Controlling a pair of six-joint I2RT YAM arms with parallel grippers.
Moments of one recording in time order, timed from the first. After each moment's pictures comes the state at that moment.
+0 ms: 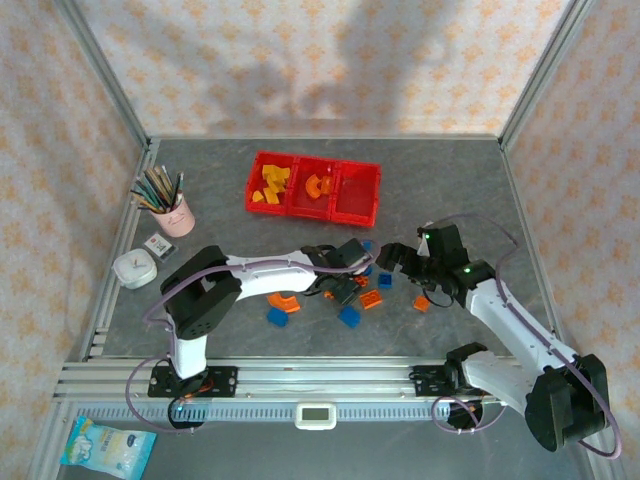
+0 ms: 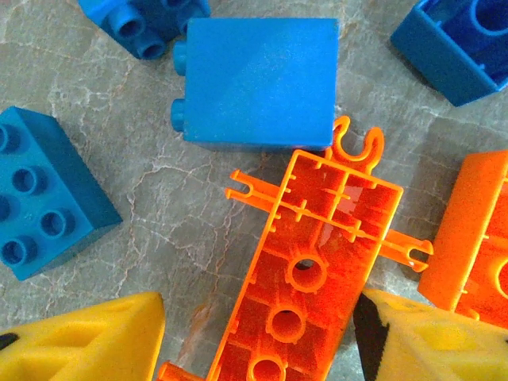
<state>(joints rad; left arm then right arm) -0.95 1.88 1.22 -0.49 -0.15 -0.14 0.33 1.00 0.63 -0.52 -0.29 0.69</state>
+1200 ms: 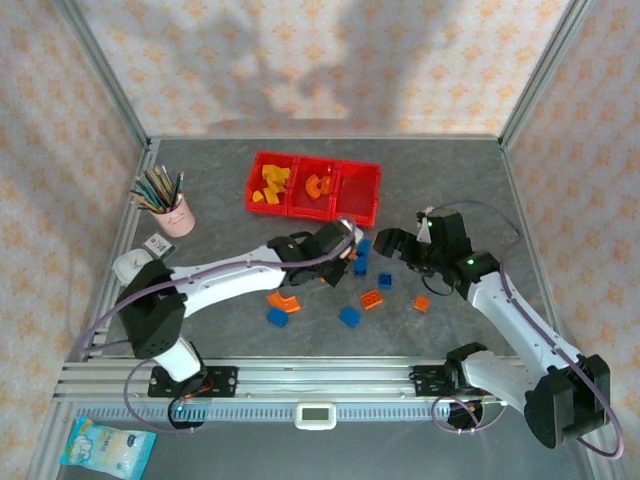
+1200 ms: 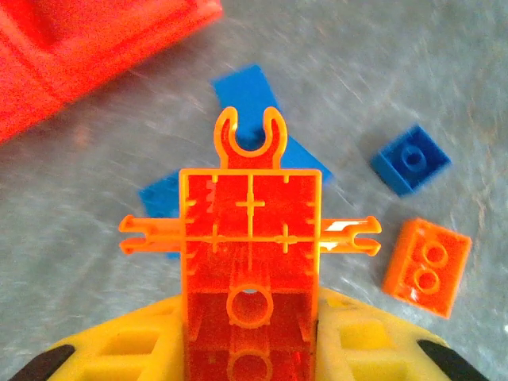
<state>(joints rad) -0.89 1.61 1.19 -0.50 -0.19 -0.22 0.33 1.02 0.75 -0.51 -0.32 0.69</state>
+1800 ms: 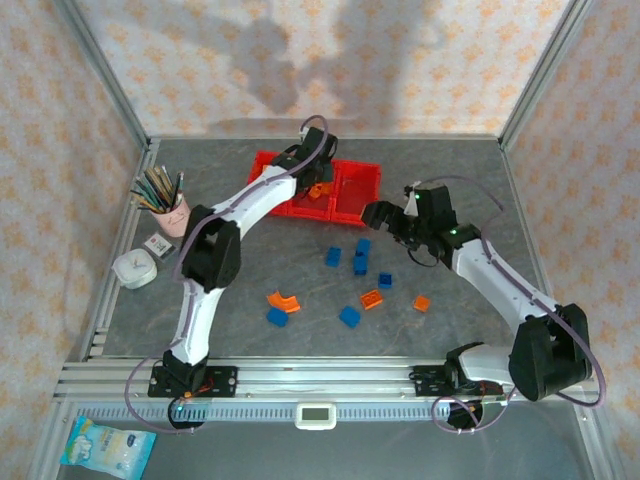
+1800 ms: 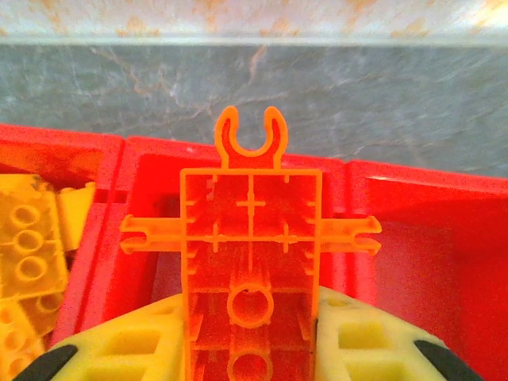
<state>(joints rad) -0.49 2.23 1.98 -0.56 -0.30 -0.43 0.33 1.27 0.90 -0.36 -0.35 0.72</state>
